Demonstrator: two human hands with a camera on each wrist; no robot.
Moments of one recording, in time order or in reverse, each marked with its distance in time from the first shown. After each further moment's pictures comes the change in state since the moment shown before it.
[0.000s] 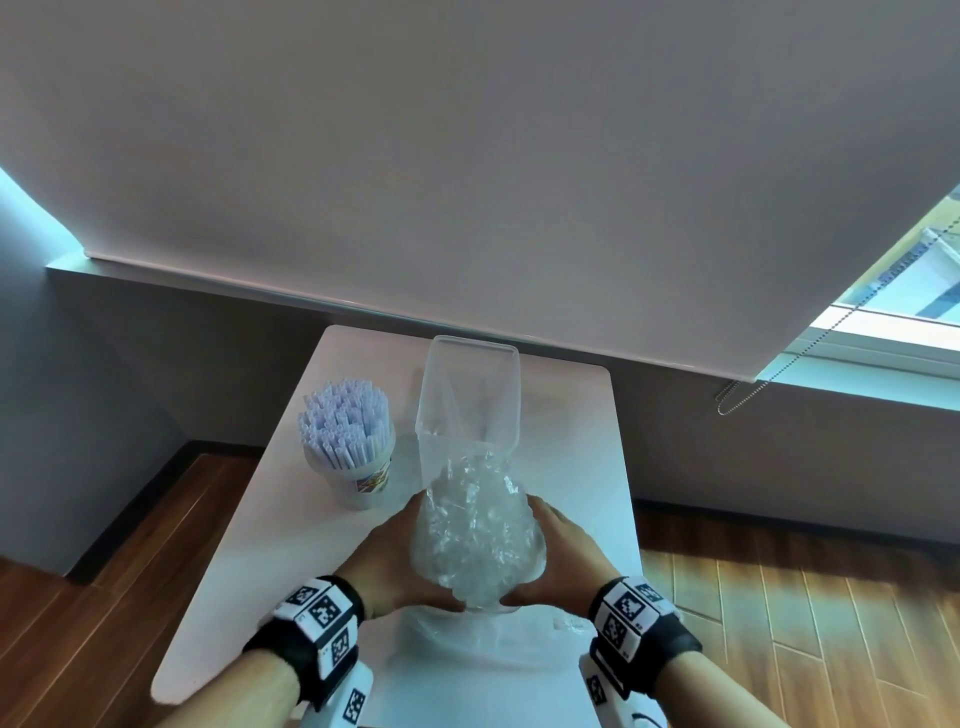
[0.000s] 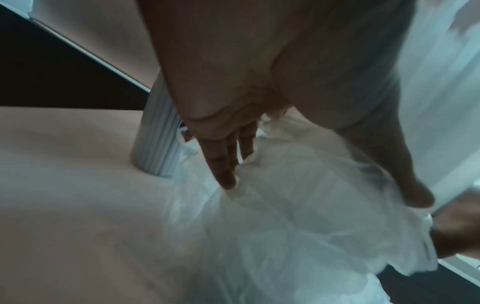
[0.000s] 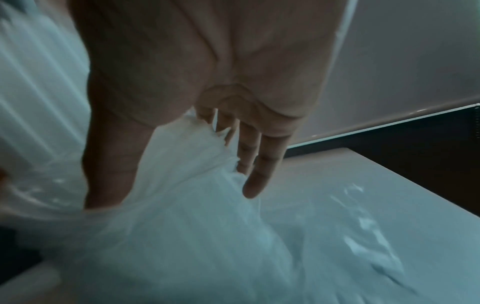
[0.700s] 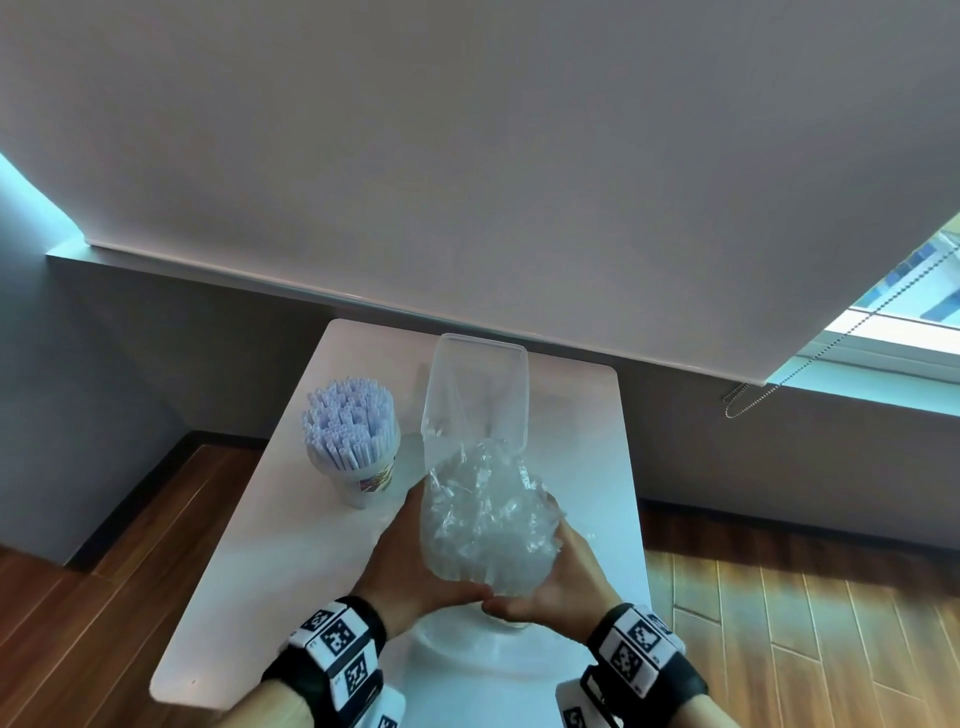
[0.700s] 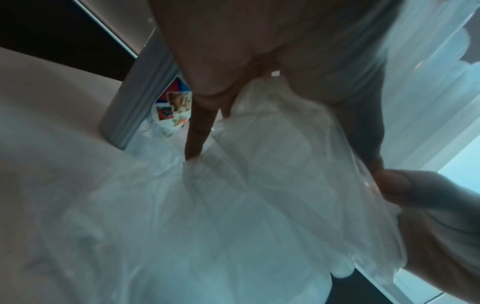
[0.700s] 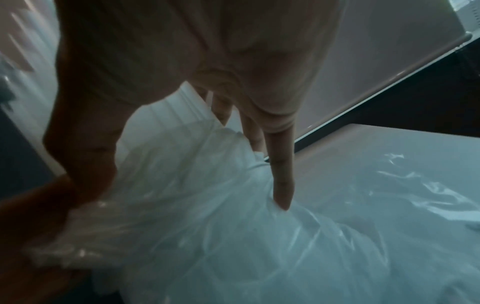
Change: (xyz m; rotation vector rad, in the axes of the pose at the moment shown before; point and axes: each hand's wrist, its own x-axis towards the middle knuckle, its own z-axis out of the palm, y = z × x) left_hand 0.001 0.007 0.020 -0.112 0.307 0.142; right_hand -0.016 -0.025 0.011 0.419 0.185 -0.151
